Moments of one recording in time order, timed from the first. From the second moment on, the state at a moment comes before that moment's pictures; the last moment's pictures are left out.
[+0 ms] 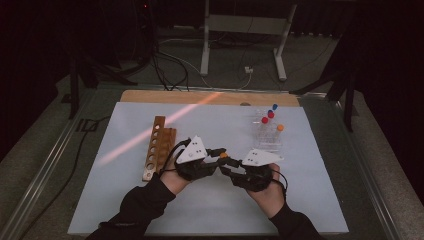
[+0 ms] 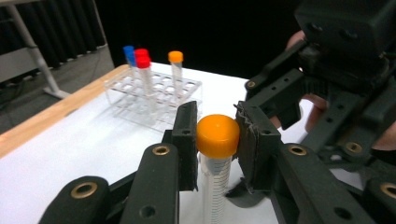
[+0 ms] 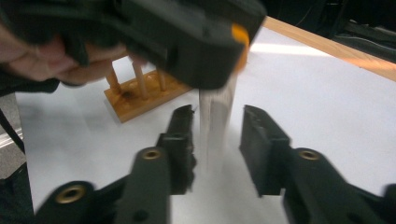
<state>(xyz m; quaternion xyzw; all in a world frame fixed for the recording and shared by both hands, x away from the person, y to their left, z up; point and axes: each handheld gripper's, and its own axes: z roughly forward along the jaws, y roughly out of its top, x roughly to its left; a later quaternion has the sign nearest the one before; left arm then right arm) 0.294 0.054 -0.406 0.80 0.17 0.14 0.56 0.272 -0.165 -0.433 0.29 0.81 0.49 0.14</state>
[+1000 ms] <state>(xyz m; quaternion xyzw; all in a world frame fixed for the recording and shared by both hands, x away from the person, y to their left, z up) 0.367 0.164 -0.372 0.75 0.30 0.24 0.54 0.273 -0.180 -0.431 0.32 0.78 0.51 0.17</state>
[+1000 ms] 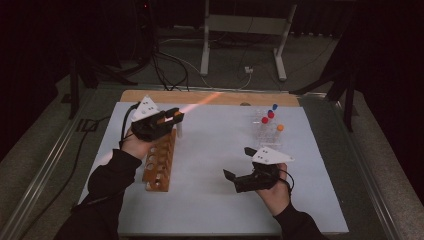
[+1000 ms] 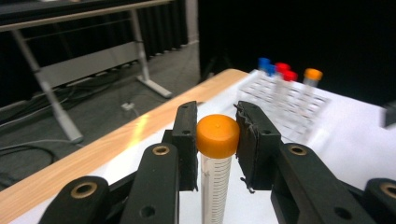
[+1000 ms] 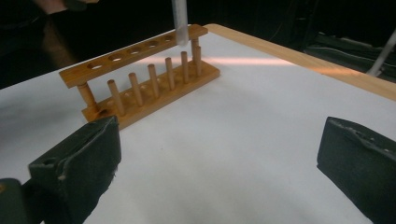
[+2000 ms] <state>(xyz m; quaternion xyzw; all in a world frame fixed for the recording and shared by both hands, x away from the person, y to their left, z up) 0.409 0.218 -0.425 0.72 0.41 0.25 0.50 0.274 -0.184 -0.432 0.31 0.78 0.52 0.18</state>
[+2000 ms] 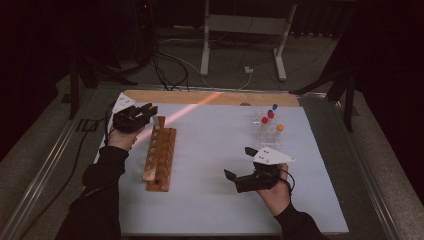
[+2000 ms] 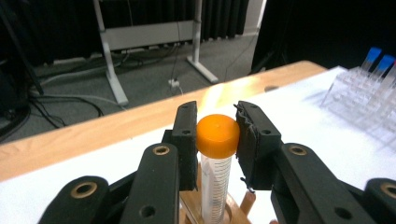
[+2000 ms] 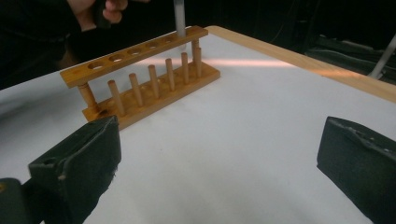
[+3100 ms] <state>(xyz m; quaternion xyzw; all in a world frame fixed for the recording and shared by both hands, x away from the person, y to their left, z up) 0.406 0.215 -0.454 0.72 0.42 0.25 0.49 0.271 -0.186 -0.430 0.28 0.77 0.53 0.20</state>
